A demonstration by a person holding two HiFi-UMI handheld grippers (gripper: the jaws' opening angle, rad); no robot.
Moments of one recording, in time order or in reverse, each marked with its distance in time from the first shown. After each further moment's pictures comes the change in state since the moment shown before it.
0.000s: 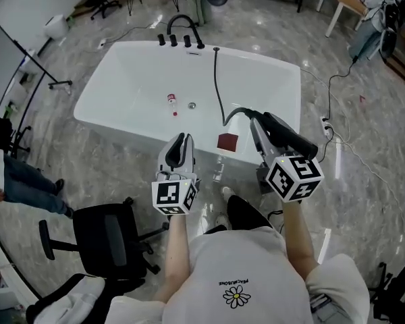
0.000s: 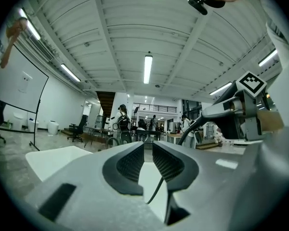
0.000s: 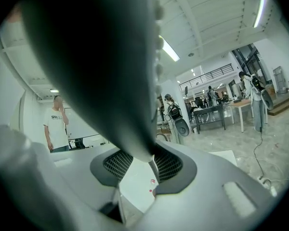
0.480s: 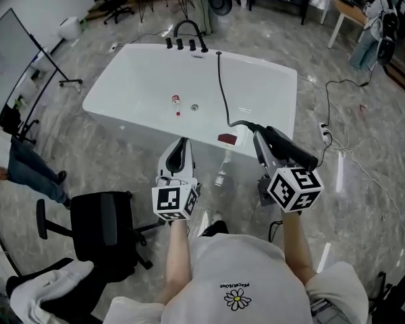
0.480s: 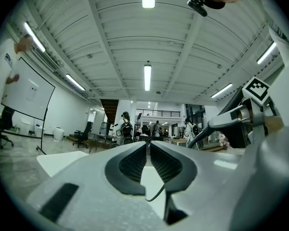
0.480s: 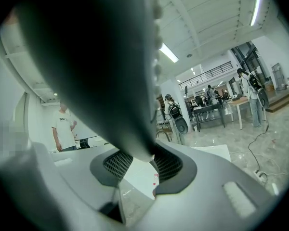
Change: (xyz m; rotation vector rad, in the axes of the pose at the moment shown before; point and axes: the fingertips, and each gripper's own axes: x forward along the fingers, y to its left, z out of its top) left arm -0.093 -0.070 0.020 0.026 -0.070 0.055; right arm -0.120 0.016 -0.021 0.030 0.003 0.020
